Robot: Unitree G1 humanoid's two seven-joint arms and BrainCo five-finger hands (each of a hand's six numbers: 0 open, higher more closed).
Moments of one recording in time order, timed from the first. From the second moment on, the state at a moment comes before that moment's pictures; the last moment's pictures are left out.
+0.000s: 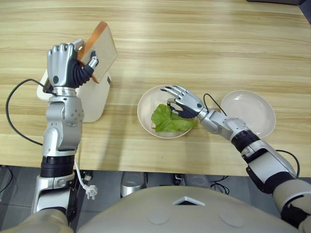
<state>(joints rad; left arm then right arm) -0.10 0.50 0.08 -0.16 0.75 -0.04 0.22 -0.51 -0.43 0.65 0.77 -0.96 -0.66 -0.56</state>
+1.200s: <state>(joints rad) -0.11 0.49 0.05 -0.12 0.75 -0.04 0.25 -0.62 -0.36 0.69 0.87 -0.97 -0.68 -0.61</state>
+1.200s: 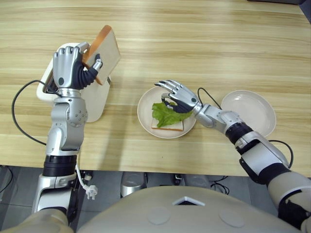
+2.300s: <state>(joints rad) -0.15 0.43 -0.01 -0.10 0.68 -0.08 0.21 -0.54 -0.47 0.48 0.59 -0.80 -0.72 -0.57</state>
